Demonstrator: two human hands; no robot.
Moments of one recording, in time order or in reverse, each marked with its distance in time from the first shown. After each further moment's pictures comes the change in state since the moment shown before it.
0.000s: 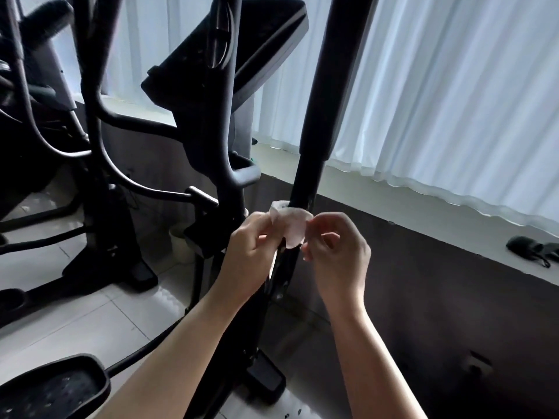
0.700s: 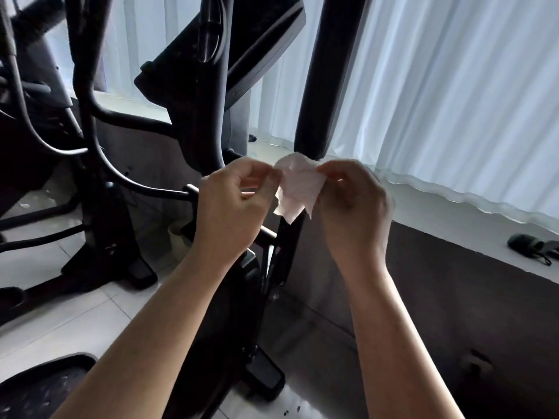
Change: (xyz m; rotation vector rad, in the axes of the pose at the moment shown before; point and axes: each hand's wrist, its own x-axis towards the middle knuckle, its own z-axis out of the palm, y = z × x) left_hand 0.033 0.055 -0.020 0.082 0.158 0.201; right_hand 0.042 -0.040 -0.009 -0.170 0.090 -0.259
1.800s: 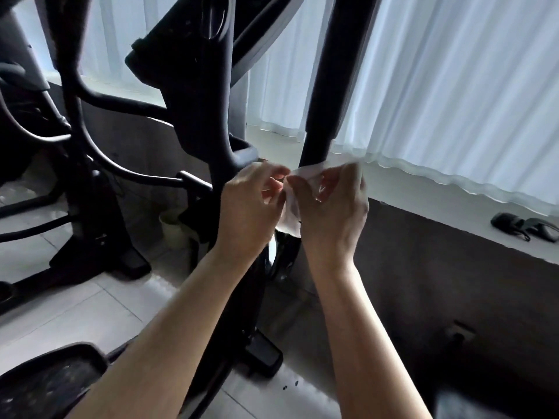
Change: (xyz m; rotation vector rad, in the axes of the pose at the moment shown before) left_hand -0.014 -0.034 0.010 0.203 0.009 0.148; right_hand -0.033 0.004 0.038 -0.100 0.142 0.077
